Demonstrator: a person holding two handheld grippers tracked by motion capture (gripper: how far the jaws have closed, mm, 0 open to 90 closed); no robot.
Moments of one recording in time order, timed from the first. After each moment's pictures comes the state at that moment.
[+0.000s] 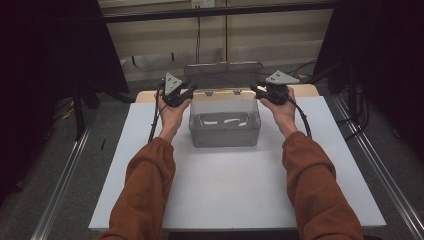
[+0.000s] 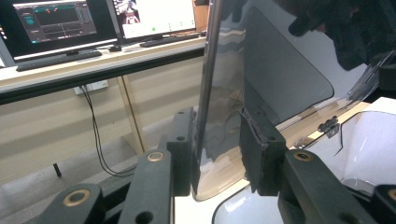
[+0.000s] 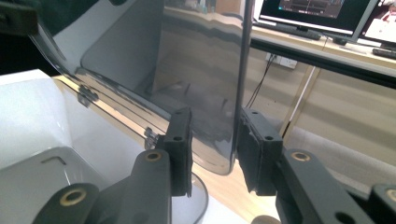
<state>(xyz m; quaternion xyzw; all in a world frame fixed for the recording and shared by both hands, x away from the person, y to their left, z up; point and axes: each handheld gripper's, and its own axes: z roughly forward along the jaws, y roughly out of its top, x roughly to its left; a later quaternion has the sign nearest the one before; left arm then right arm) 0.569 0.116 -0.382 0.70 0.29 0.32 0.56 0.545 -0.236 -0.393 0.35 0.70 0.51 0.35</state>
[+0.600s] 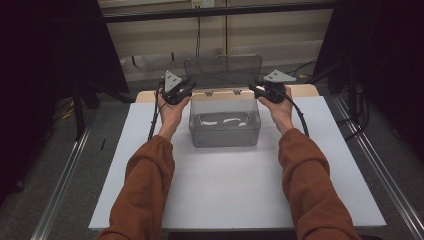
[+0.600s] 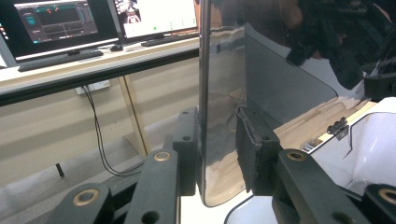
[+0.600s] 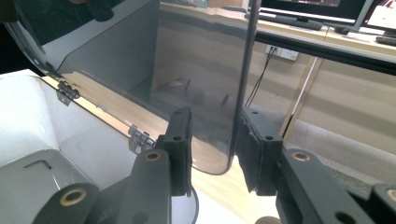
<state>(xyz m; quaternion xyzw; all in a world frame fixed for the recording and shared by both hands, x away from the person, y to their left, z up) 0.577 0.117 -0.381 0.71 0.29 0.33 0.56 0.562 -0.234 -0.403 0.37 0.70 0.51 0.34</state>
